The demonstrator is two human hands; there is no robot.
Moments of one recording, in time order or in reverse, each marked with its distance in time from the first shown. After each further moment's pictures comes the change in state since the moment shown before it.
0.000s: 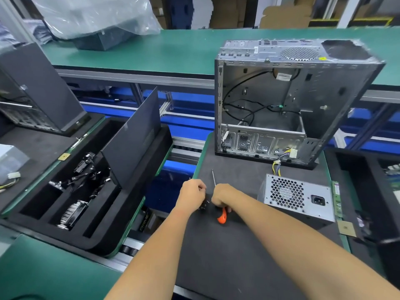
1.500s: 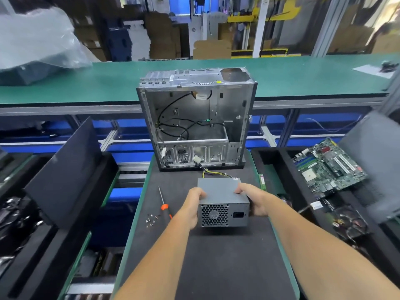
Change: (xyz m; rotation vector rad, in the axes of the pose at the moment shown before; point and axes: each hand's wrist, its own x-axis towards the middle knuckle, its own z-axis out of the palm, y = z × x) left_hand -0.057 0.143 0.081 -0.870 -0.515 -0.396; right_hand -0.077 0.240 0.041 1.608 0.089 0.159
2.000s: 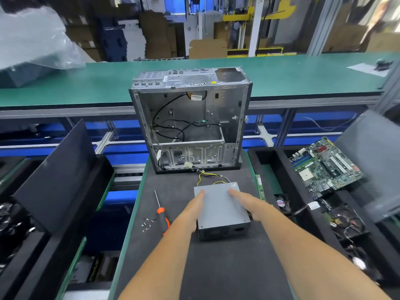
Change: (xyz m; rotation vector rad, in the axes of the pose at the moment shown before) left_hand 0.020 -0.006 0.004 0.050 0.033 -0.127; right_hand 0.006 0.009 0.006 -0.111 0.051 -0.088
